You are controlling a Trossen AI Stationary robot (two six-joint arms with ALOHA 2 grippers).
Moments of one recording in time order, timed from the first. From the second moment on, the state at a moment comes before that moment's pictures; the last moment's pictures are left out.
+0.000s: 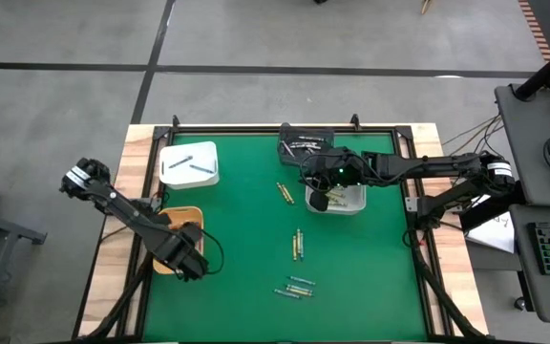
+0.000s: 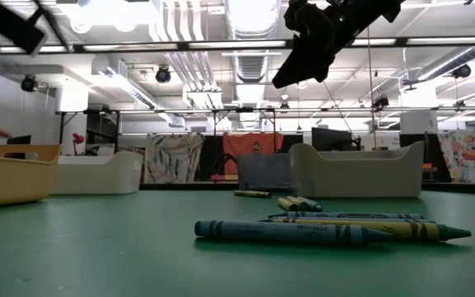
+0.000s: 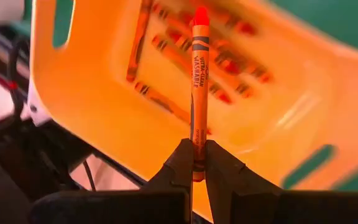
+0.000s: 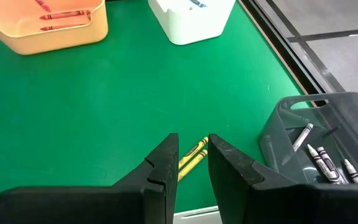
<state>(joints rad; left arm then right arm) -0.63 1.48 1.08 -1.45 0.01 -1.21 -0.15 1.37 1.01 -0.26 0.07 0.03</state>
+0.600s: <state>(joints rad) -0.63 1.45 0.94 -1.44 0.00 -1.30 -0.15 1.37 1.01 -0.26 0.07 0.09</state>
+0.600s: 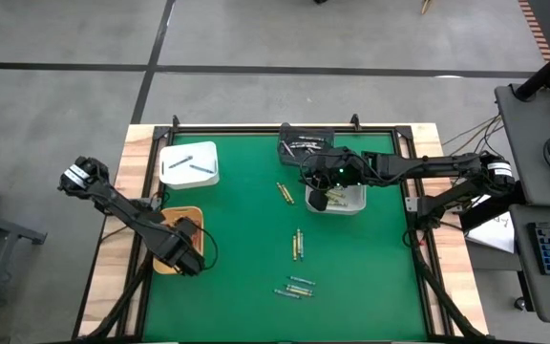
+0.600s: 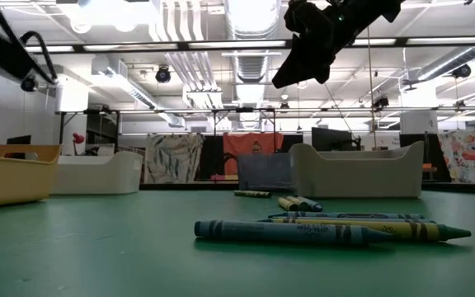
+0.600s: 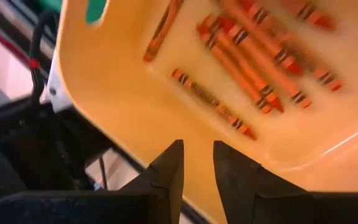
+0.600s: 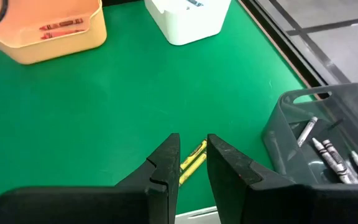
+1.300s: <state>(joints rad) -0.63 1.39 1.26 -1.38 -0.81 -0.94 -0.14 1.61 1.30 -0.44 0.07 0.18</state>
